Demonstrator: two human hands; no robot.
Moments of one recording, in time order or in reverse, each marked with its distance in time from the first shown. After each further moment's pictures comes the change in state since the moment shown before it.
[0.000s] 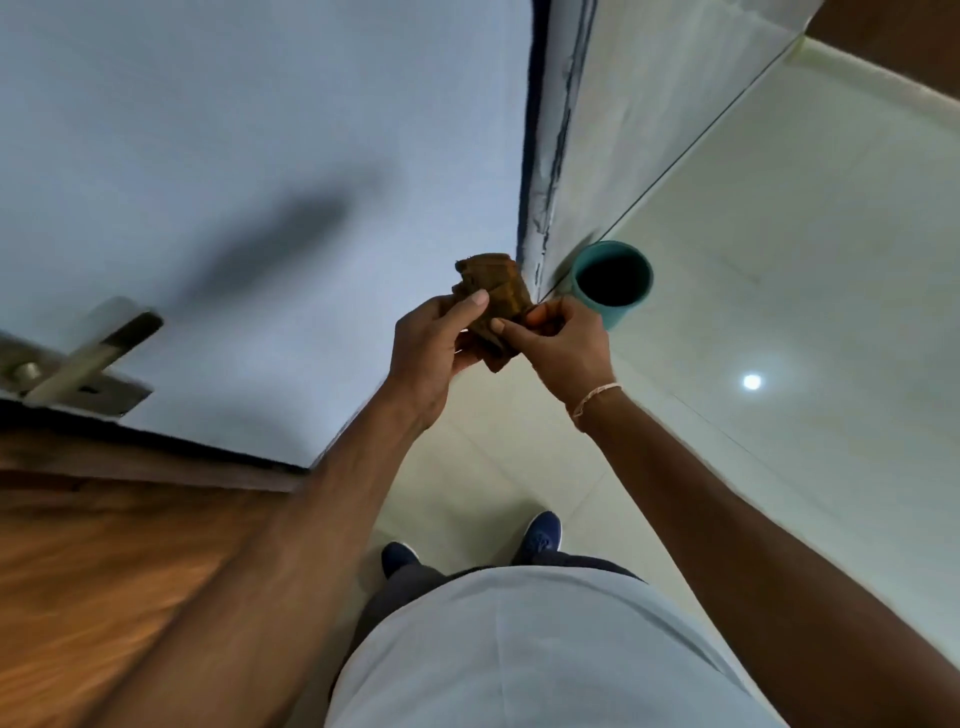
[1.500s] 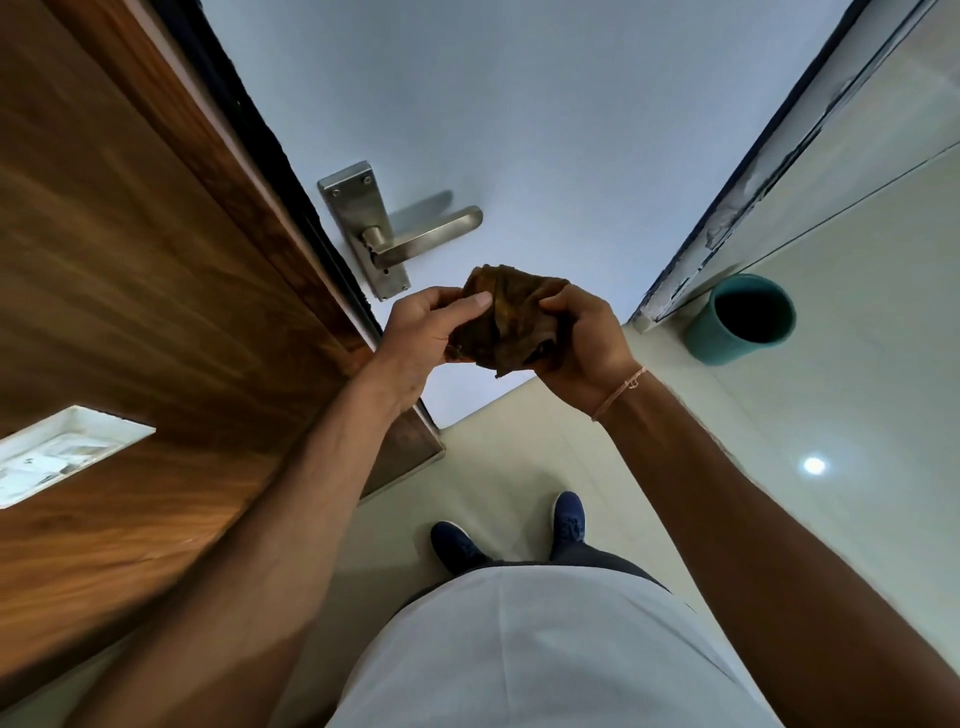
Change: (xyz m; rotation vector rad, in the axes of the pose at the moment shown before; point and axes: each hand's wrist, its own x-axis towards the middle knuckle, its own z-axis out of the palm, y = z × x) left_hand -0.100 0.023 -0.293 0.047 0.188 0.011; right_hand -0.115 -0.064 0.238 0.745 -0.643 0.370
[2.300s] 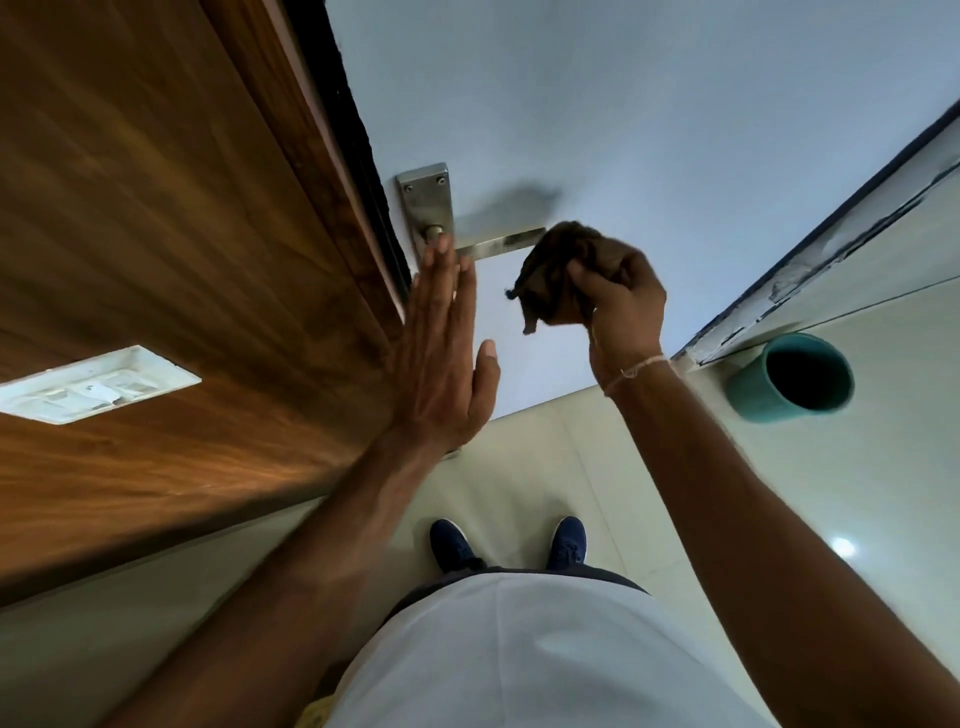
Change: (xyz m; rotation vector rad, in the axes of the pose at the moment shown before) left_hand -0.025 -0.039 -0.003 0.949 0.469 0.925; right_hand 0.043 -0.025 0.024 -0.328 0.139 -0.452
